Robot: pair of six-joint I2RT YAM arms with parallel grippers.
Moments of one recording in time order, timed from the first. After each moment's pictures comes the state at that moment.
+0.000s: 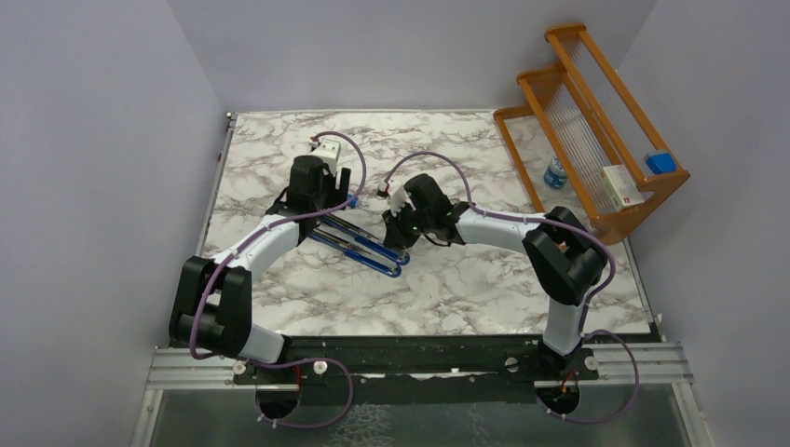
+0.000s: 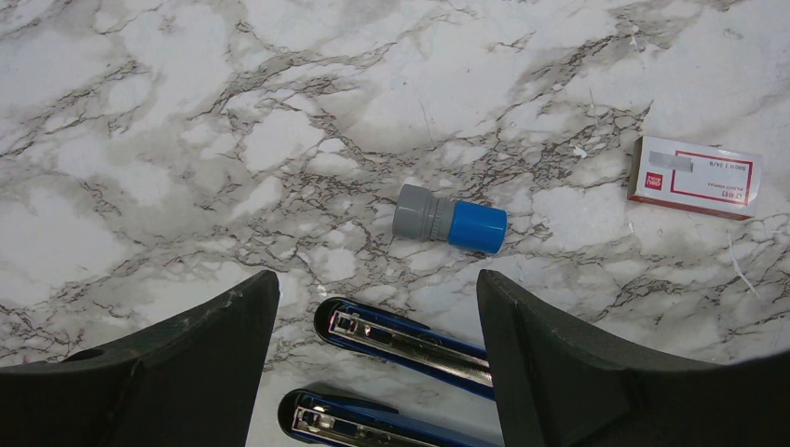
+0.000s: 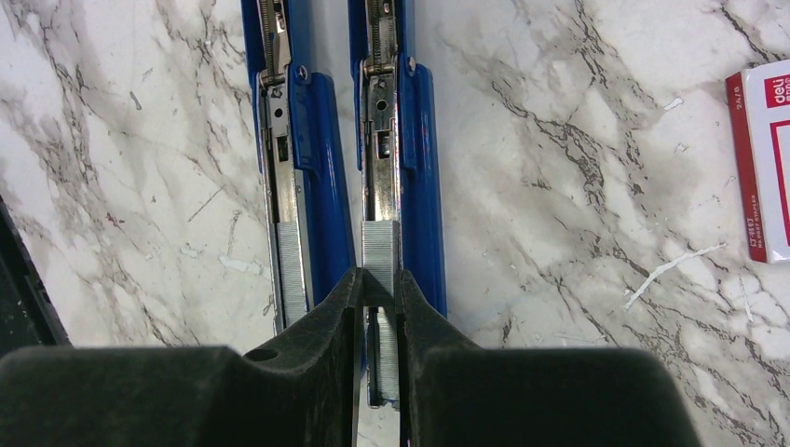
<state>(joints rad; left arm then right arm) -0.28 1.44 0.85 0.07 -0.12 0.03 0.77 1.87 1.16 -0.02 -0.37 0.01</state>
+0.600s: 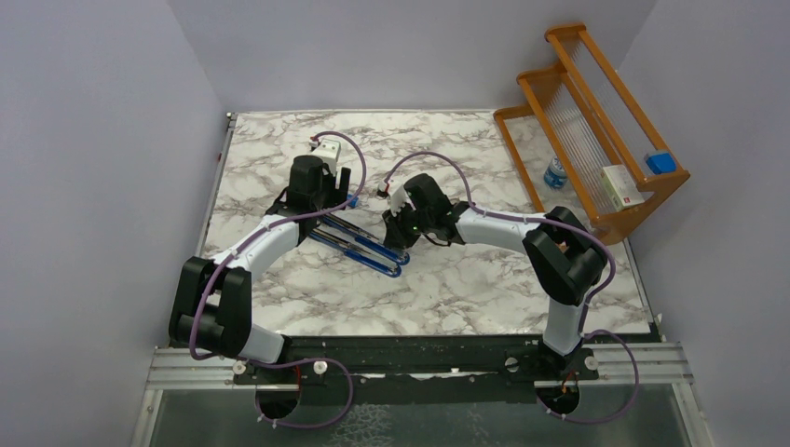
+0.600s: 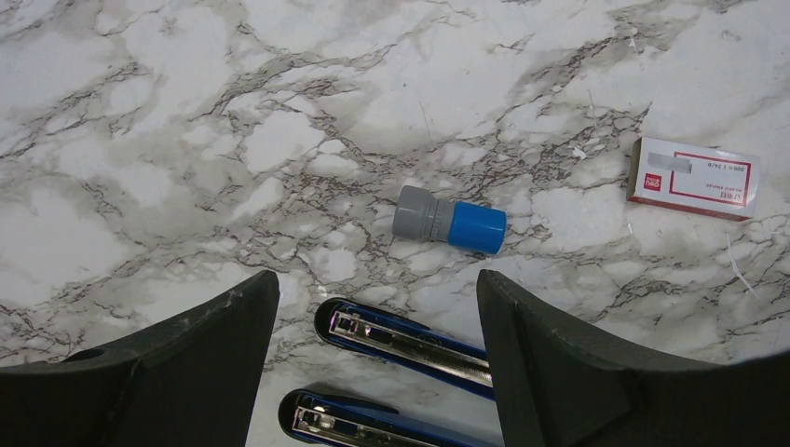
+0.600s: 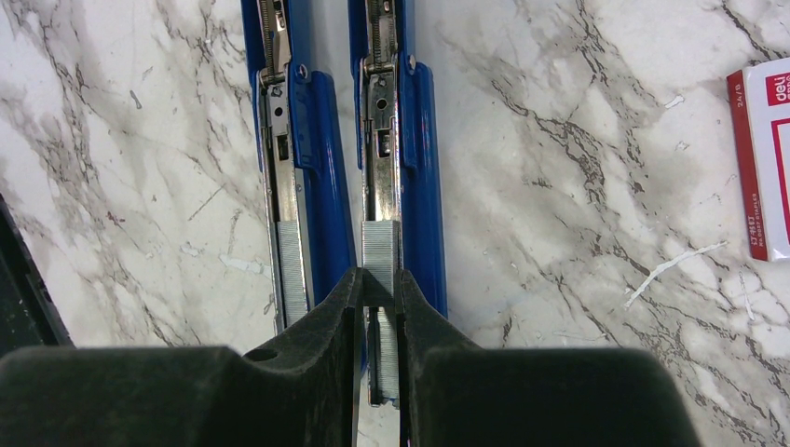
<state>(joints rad) -0.28 1.44 0.85 0.07 -0.12 0.03 0.77 1.87 1.16 -0.03 -0.37 0.01</state>
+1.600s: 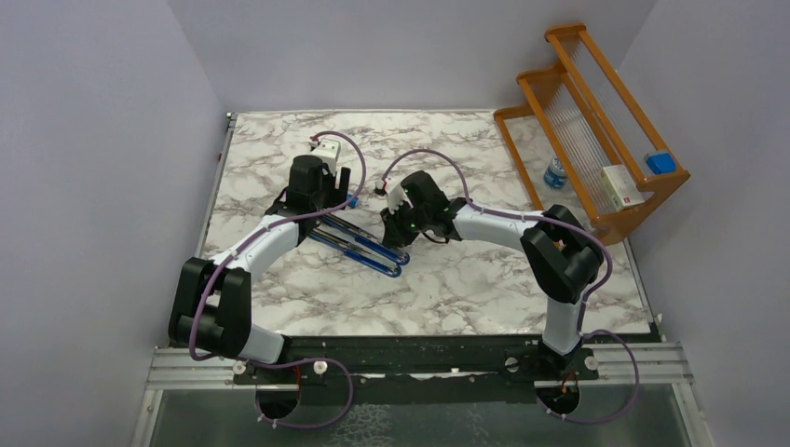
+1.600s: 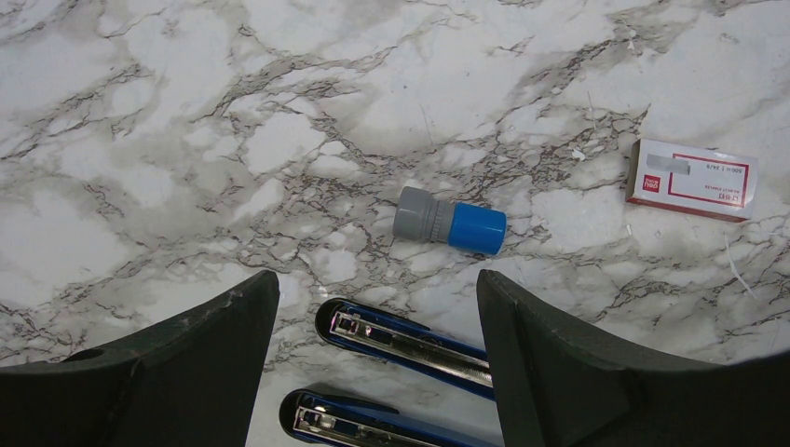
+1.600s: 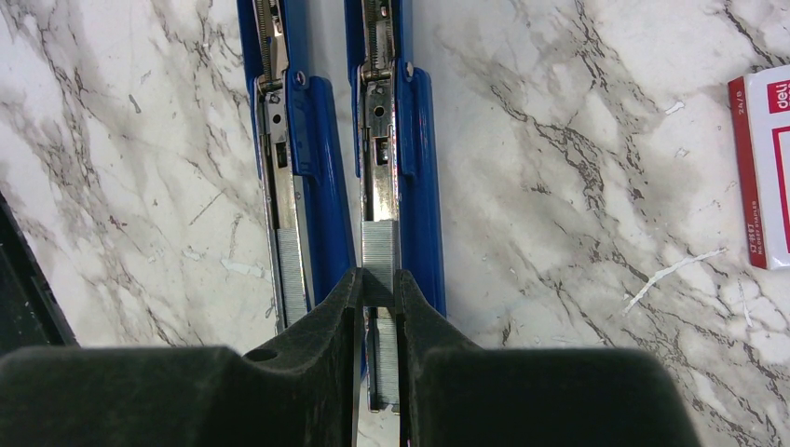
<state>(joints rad) -0.28 1.43 0.85 0.07 -0.12 0.03 0.77 1.90 1.21 -0.09 -0.37 0.01</state>
